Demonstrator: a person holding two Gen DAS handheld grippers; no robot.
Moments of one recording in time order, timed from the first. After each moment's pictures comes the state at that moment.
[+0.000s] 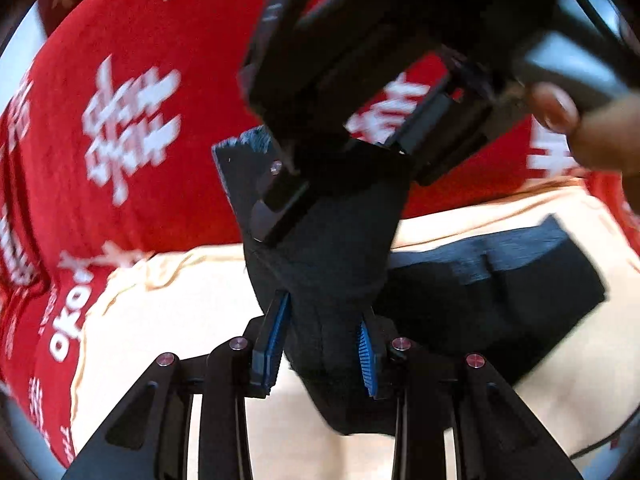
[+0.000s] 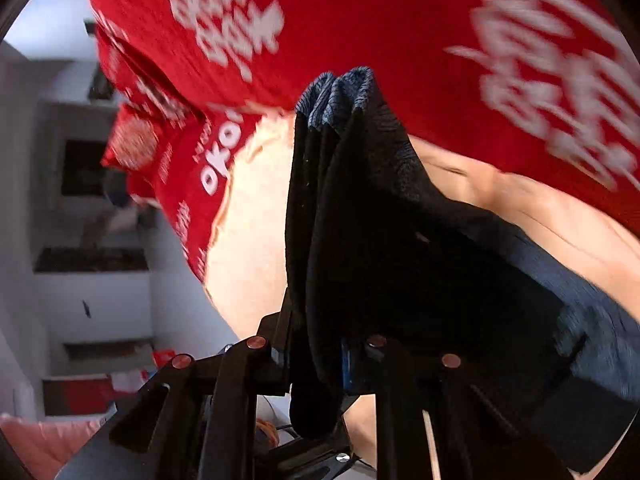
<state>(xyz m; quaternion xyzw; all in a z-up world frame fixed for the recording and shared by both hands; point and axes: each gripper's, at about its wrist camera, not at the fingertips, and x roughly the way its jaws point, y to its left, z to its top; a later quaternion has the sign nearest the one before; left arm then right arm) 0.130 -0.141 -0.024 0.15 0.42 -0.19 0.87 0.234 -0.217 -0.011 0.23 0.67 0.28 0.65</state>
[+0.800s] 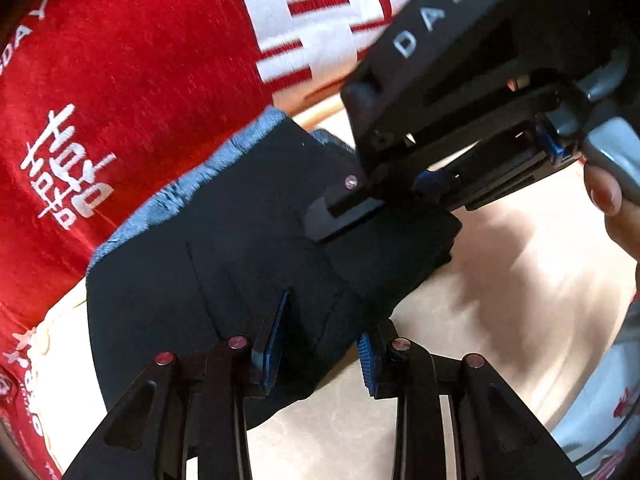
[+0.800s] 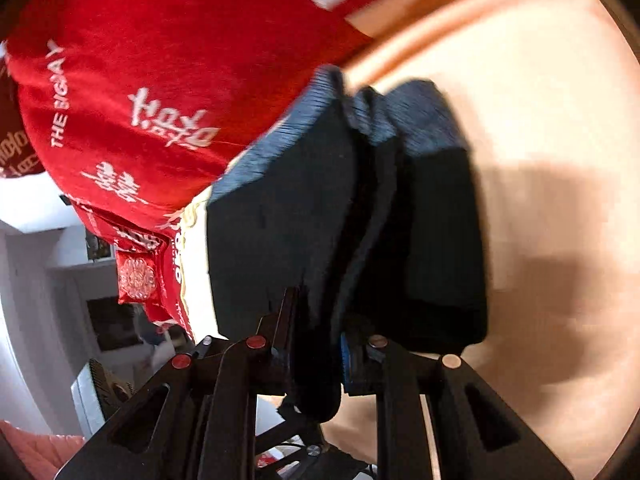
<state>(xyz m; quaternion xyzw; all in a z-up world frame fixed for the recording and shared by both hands) 0.031 -0.380 -0.098 0.28 0.49 -0.33 0.76 0.064 -0.515 -0.117 0.45 0.61 0.11 0.65</state>
